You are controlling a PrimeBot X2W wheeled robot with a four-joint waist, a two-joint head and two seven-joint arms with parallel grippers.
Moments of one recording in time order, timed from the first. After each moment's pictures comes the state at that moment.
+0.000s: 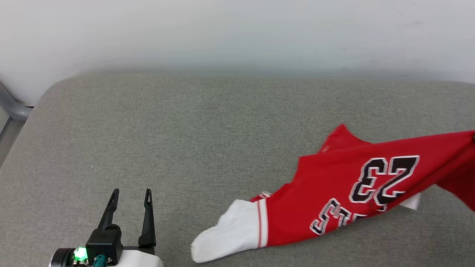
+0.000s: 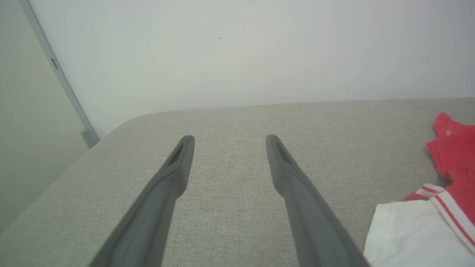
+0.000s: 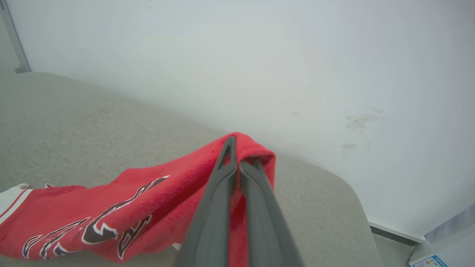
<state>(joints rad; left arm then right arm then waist) 0.08 0.09 -0.03 0.04 -0.03 0.05 -0.26 0.03 -0.60 -0.10 -0.30 0.44 0.13 0.21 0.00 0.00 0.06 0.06</state>
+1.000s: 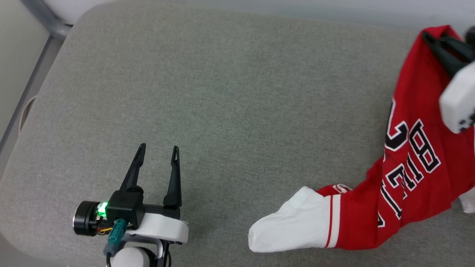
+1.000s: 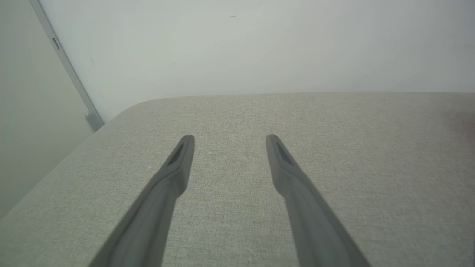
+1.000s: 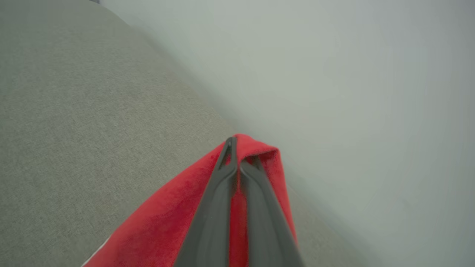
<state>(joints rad) -0.09 0.05 -0.11 0.03 -0.04 0.02 -0.26 -0.76 -0.75 0.45 0.07 0.43 0.13 0.31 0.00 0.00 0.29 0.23</state>
